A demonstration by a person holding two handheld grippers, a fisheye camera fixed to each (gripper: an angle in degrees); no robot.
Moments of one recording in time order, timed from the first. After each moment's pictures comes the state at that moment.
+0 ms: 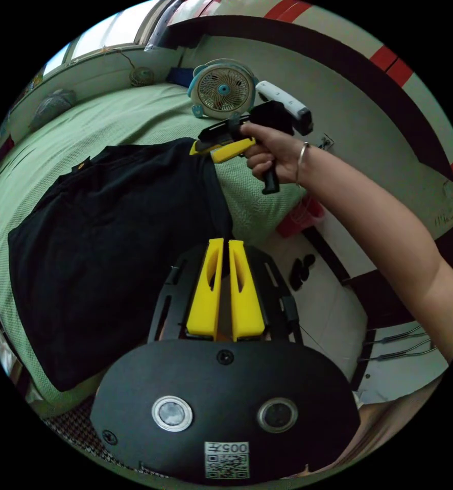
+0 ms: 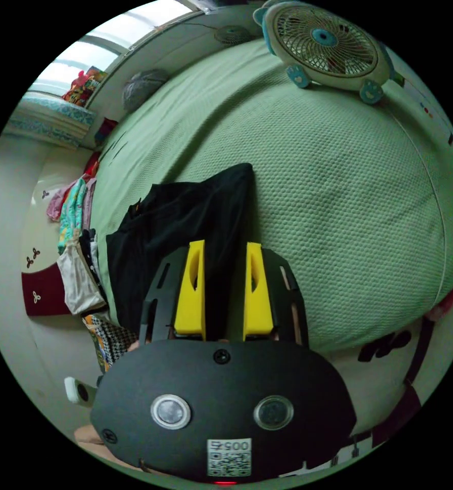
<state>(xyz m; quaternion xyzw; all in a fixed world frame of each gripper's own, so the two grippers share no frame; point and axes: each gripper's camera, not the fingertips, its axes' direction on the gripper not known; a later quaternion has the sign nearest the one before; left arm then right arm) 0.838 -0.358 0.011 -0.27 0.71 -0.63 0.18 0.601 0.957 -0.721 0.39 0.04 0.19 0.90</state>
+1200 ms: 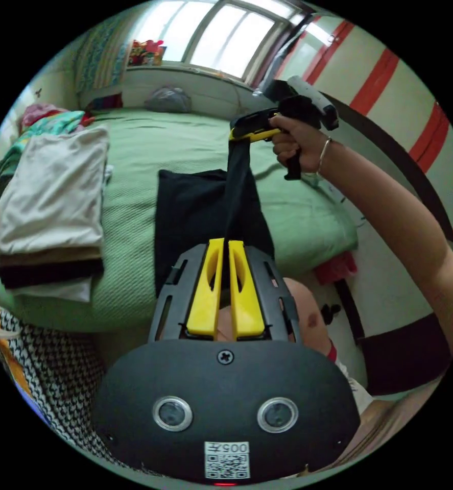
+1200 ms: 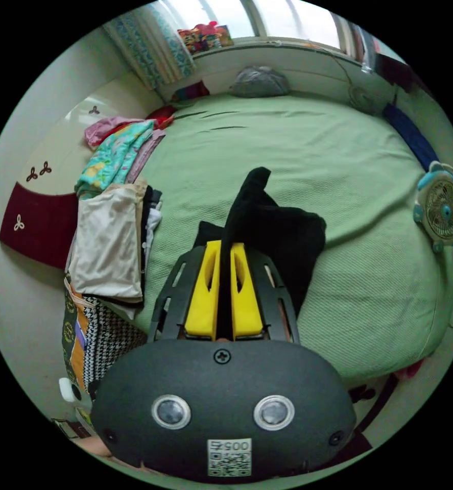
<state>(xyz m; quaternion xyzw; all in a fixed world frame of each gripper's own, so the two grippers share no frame) 0.789 0.177 -0.151 -0.45 0.54 -0.70 0.15 0.239 0.703 -0.568 0.41 0.18 0.01 0.89</state>
